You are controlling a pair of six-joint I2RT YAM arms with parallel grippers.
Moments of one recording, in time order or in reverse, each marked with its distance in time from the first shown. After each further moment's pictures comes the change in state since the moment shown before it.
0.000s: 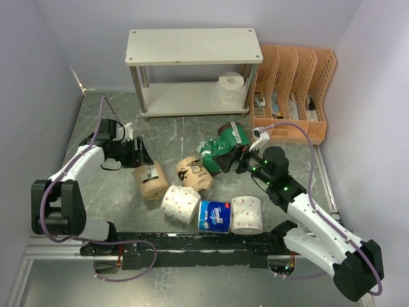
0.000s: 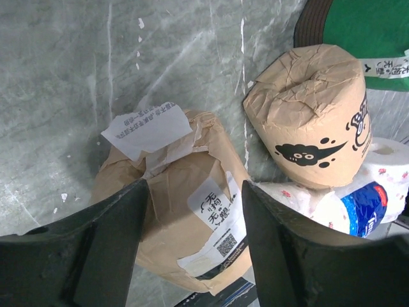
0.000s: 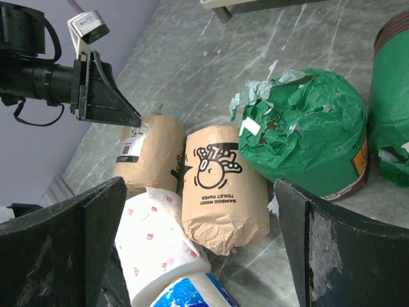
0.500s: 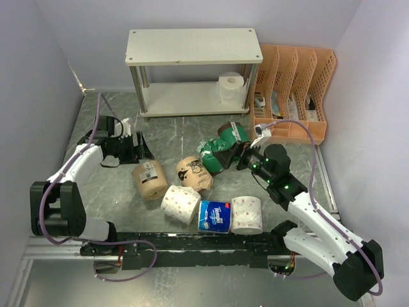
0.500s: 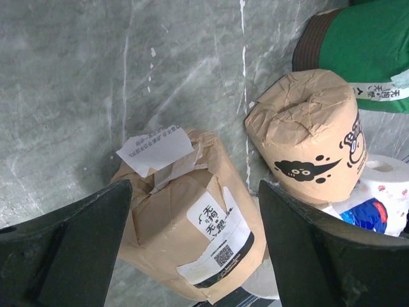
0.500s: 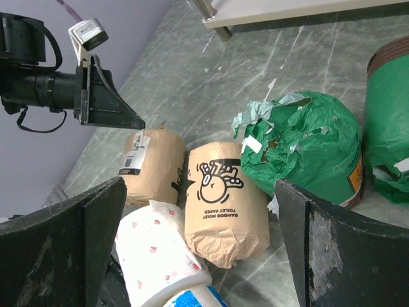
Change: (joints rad) left arm 0.011 0.000 0.039 0.023 -0.034 -0.016; right arm 0.000 0.011 0.040 0.005 0.023 -0.009
